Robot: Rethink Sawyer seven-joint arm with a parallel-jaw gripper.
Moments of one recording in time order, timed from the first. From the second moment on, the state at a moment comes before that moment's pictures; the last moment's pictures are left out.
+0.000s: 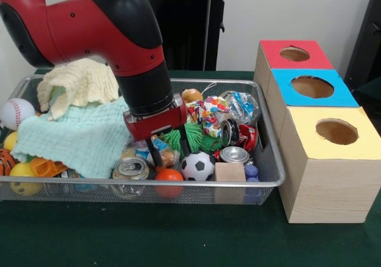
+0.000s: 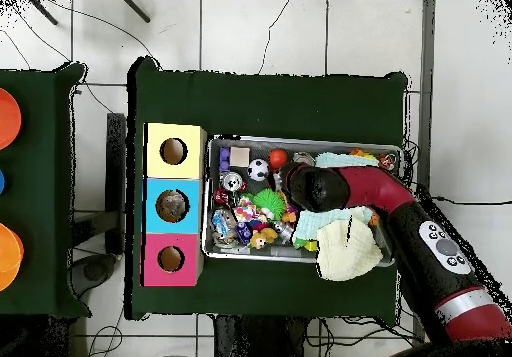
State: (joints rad) arm -0.88 -0.34 0.73 1.58 -0.69 0.61 1.51
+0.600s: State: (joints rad) arm -0.90 -0.34 0.77 1.59 -0.70 0.66 1.42
